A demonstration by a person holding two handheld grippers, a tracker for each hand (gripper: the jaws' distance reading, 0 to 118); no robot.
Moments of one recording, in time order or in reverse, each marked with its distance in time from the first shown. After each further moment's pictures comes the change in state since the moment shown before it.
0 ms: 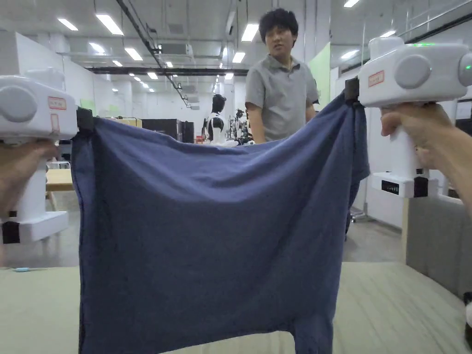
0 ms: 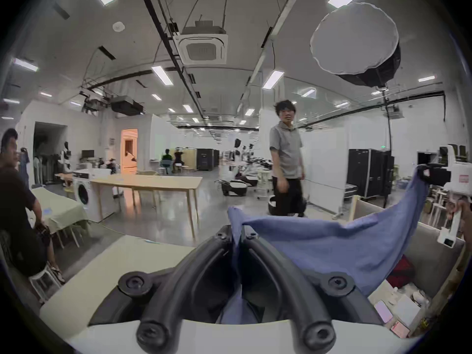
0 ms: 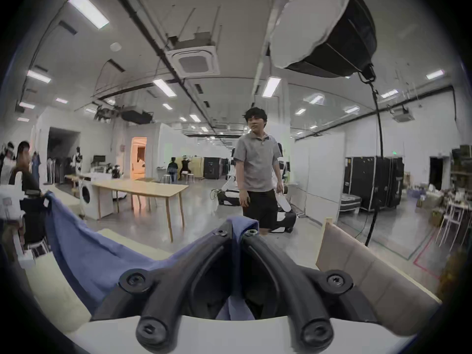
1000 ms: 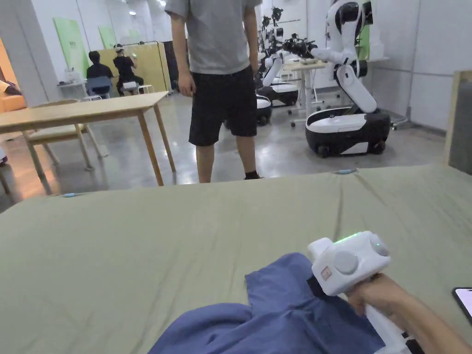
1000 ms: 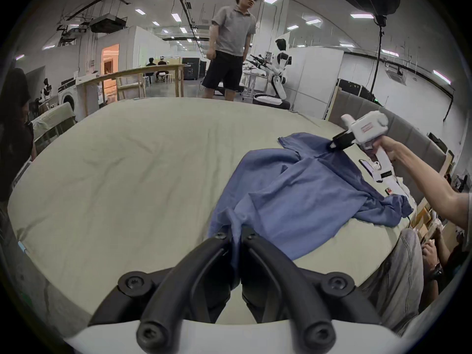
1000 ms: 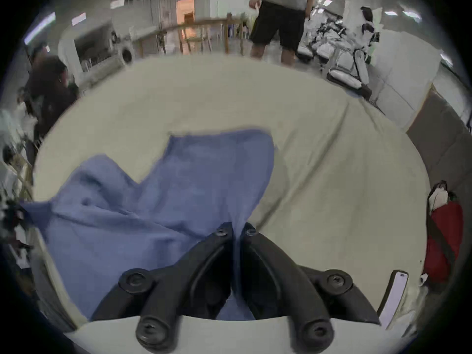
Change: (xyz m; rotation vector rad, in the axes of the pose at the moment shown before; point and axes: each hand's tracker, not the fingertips) left arm -0.037 -0.449 0.228 -0.573 -0.137 0.079; right arm -0.087 -0.475 -0.055 -0.868 0.405 0.150
